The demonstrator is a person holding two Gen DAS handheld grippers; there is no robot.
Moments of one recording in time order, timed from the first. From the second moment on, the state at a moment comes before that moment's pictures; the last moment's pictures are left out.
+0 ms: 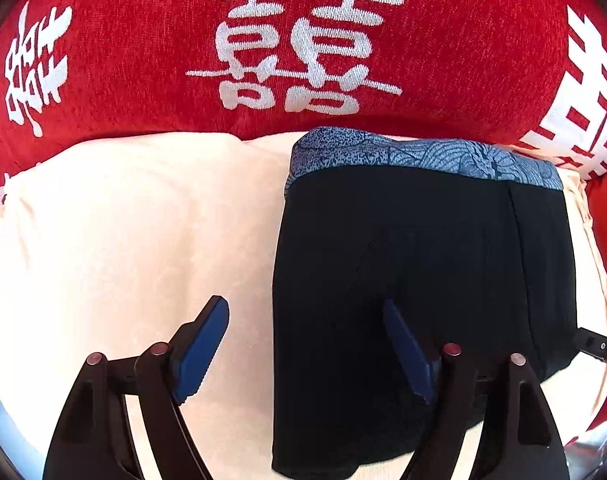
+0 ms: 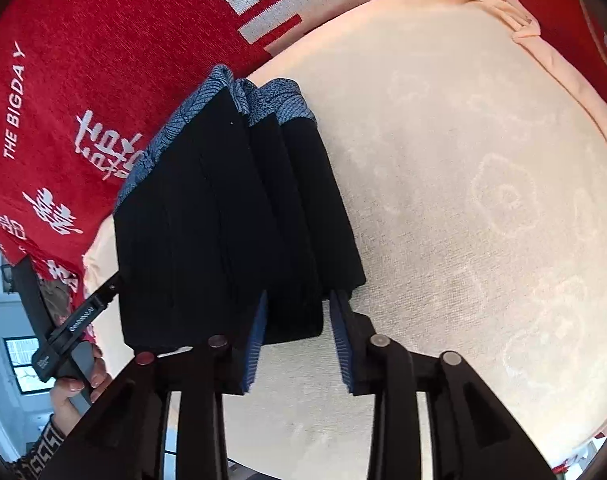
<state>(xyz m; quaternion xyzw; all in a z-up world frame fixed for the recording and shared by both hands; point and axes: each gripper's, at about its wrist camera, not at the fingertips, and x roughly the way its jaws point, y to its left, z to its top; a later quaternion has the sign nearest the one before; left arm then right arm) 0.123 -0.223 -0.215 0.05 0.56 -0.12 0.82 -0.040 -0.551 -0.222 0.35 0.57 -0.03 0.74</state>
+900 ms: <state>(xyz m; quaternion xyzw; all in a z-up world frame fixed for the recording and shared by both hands) 0.206 -0.229 -0.214 0.03 0.58 -0.14 0.80 -0.046 -0.468 -0.157 0.27 0.57 -0.12 0.76</state>
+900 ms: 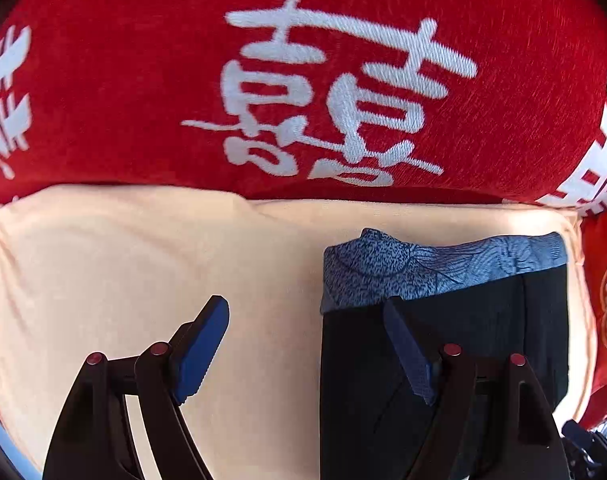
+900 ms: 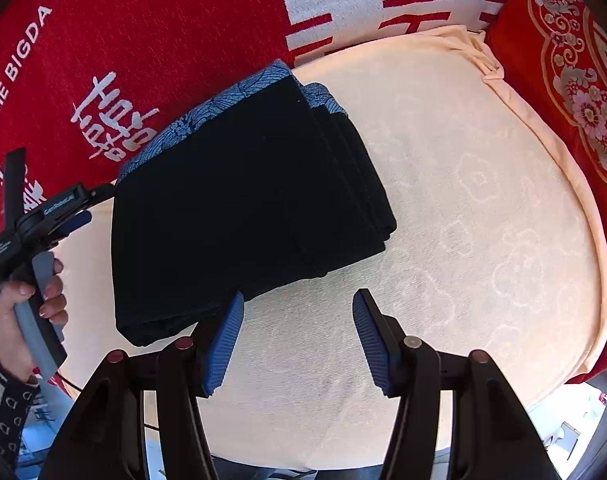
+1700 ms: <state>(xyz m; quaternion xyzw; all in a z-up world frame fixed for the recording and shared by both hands) 0.210 -0.209 -0.225 0.03 0.60 -0.11 0.79 0.034 -0.513 -0.152 0.19 0.60 -0.06 0.77</state>
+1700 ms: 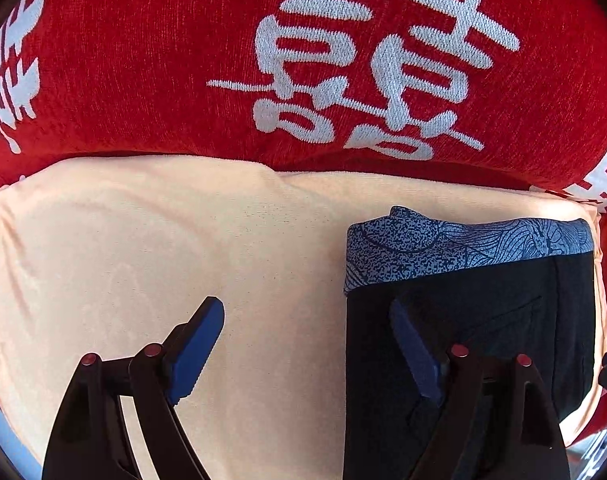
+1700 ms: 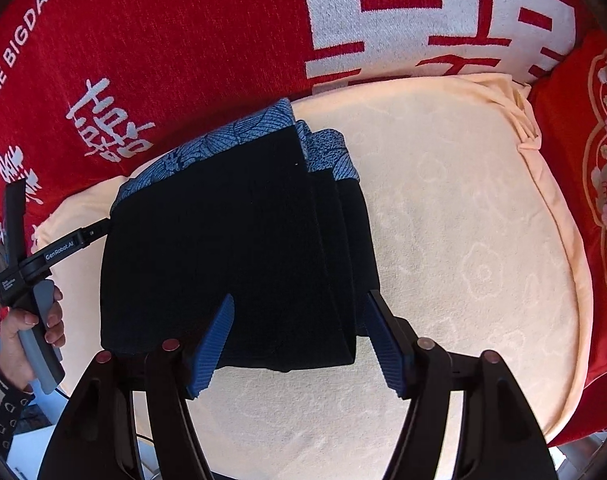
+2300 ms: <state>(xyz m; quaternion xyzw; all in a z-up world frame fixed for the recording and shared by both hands) 0.190 -0.218 -0.208 0.08 0.60 -0.17 0.78 0.032 -0.552 -0.193 0.24 0.63 -0.04 0.74</state>
